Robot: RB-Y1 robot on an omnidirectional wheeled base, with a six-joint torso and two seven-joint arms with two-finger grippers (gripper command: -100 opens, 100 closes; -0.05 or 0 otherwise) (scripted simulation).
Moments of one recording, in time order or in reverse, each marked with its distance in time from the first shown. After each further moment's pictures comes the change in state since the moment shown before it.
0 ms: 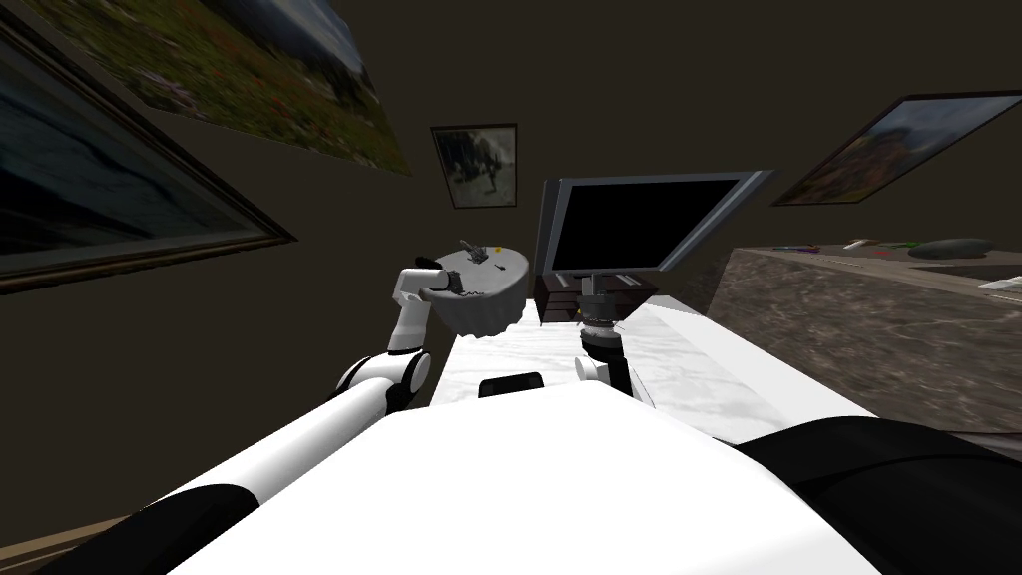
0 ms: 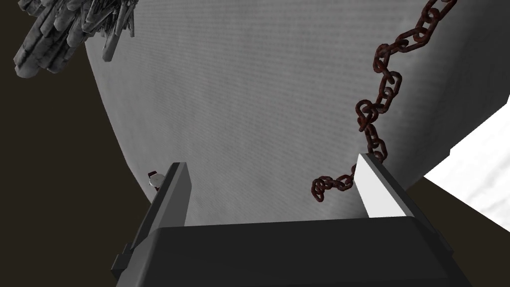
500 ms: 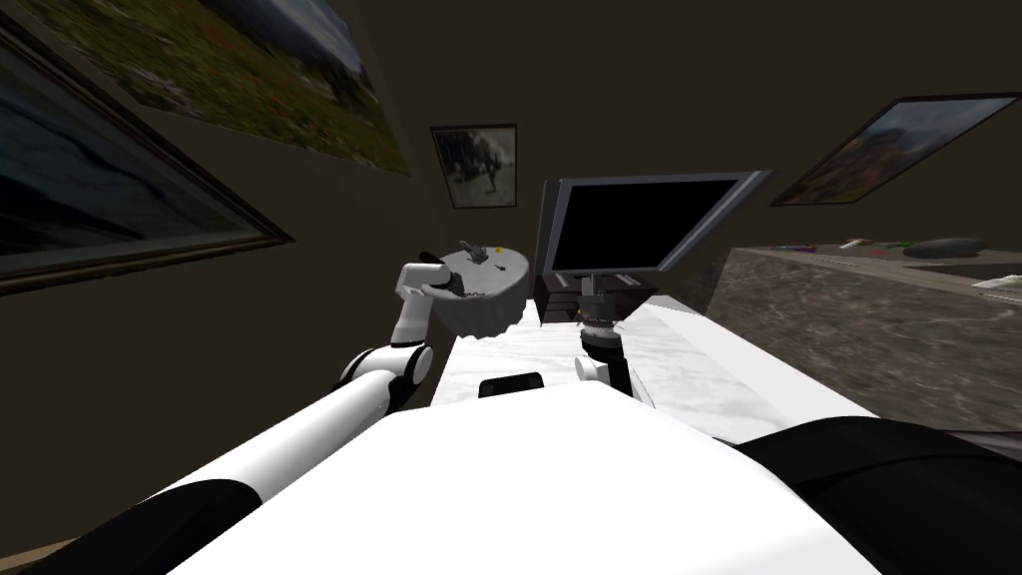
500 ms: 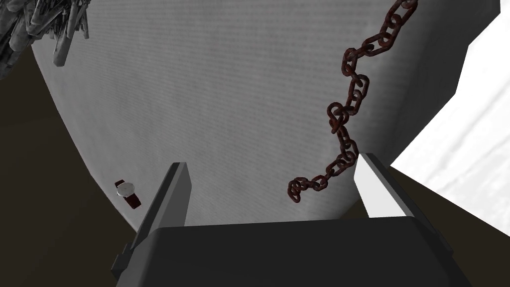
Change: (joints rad) left arm -0.065 -0.004 -0.002 0.058 0.007 0.136 0.021; right arm 0.000 0.000 0.000 0.000 0.000 0.000 0.000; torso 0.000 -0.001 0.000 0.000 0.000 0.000
